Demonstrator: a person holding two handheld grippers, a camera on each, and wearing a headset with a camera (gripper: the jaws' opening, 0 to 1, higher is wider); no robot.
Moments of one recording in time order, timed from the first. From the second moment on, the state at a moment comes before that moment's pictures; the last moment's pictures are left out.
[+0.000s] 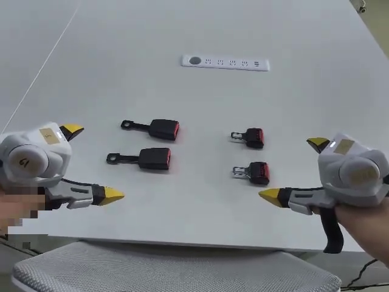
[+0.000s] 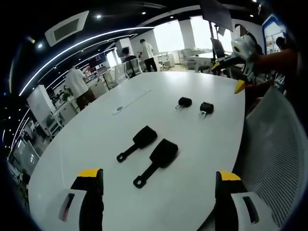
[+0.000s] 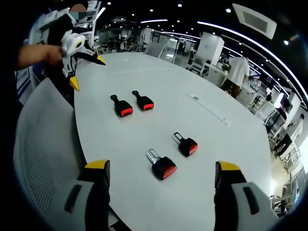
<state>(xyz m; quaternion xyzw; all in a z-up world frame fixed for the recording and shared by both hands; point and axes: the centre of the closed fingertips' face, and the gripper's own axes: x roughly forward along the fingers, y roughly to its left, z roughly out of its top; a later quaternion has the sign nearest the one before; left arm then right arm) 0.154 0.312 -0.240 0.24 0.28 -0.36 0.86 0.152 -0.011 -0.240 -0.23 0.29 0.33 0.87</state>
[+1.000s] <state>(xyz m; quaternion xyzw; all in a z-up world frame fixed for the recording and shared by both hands) 0.182 0.294 -0.272 0.30 0.31 -0.43 0.79 0.161 0.000 -0.265 -0.30 0.30 0.40 0.81</state>
